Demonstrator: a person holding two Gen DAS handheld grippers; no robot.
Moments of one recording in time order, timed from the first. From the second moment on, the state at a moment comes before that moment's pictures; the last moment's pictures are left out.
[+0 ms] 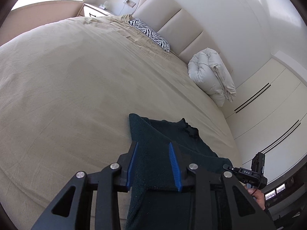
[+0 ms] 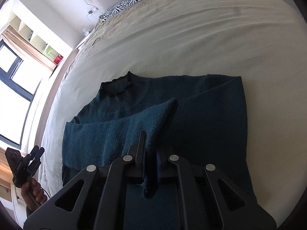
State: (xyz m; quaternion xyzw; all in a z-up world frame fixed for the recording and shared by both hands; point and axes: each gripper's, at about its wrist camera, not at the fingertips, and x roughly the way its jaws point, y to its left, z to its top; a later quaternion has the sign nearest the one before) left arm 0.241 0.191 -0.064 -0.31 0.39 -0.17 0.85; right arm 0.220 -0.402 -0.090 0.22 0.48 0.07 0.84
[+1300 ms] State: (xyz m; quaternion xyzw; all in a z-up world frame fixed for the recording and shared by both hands) left arm 0.321 0.162 -0.142 -0.33 0.47 -0.21 0.79; right arm 0.237 -0.424 -0.161 0.28 0.49 0.07 0.82
